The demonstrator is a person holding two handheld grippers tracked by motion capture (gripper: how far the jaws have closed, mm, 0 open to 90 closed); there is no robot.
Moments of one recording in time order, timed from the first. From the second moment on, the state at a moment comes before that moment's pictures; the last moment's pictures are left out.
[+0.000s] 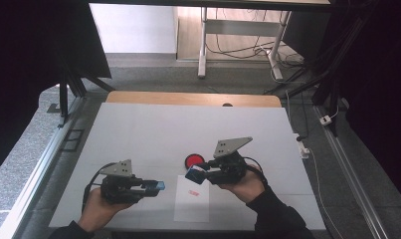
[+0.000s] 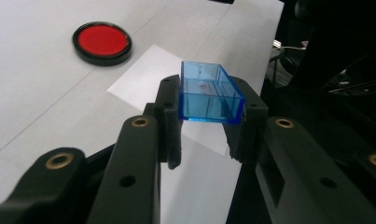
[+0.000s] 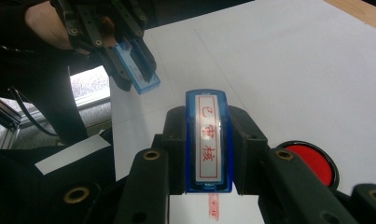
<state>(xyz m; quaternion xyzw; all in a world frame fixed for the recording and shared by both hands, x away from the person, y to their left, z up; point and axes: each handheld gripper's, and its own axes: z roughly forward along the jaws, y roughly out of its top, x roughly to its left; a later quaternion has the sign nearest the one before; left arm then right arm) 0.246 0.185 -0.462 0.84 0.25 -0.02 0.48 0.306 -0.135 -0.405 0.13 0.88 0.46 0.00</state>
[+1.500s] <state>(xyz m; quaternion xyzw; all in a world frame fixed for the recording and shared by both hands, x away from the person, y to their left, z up) 0.286 0.123 -0.461 0.85 0.10 -0.10 0.50 0.297 -0.129 -0.394 0.08 0.86 0.50 -0.04</state>
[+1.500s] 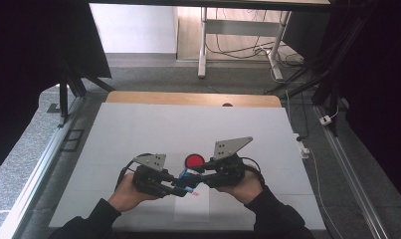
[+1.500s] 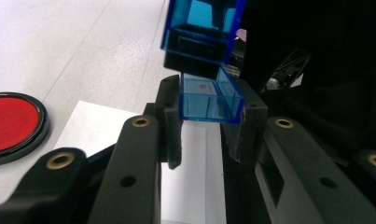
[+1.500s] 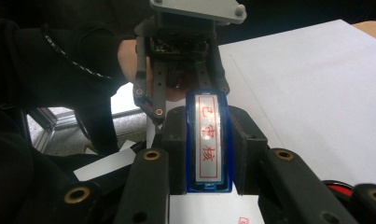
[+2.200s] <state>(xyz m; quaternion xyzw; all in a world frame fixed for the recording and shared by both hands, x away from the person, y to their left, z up) 0.285 0.125 -0.462 0.85 0.07 -0.11 0.51 0.293 -0.123 -0.397 0.05 0.86 0.50 -0.07</state>
